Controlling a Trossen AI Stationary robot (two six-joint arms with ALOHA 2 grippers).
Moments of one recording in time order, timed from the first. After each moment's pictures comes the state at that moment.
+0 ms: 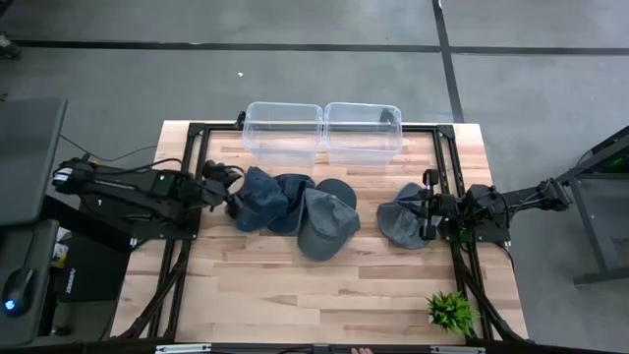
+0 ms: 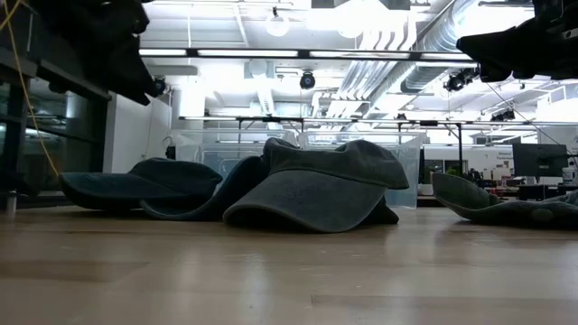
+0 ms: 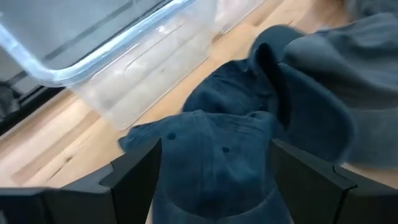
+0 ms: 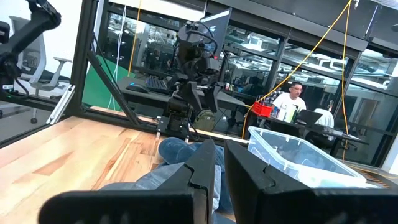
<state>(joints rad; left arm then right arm) -0.12 0.77 0.69 -0.73 -0.60 -0.57 0.19 0.10 0.02 0.27 0.23 -0.29</state>
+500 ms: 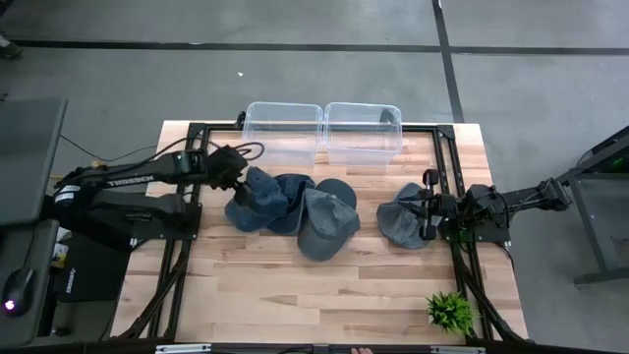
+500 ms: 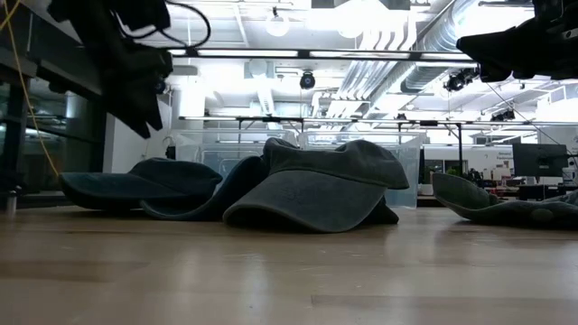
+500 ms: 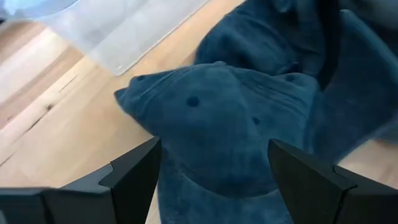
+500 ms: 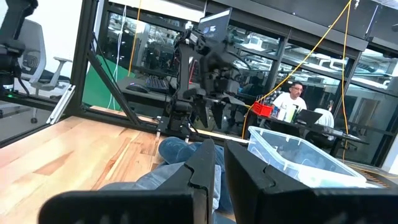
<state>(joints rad) 0.34 0.94 0.74 -0.78 -0.13 -0.38 0.19 0.10 0.02 0.27 0.23 -0.29</state>
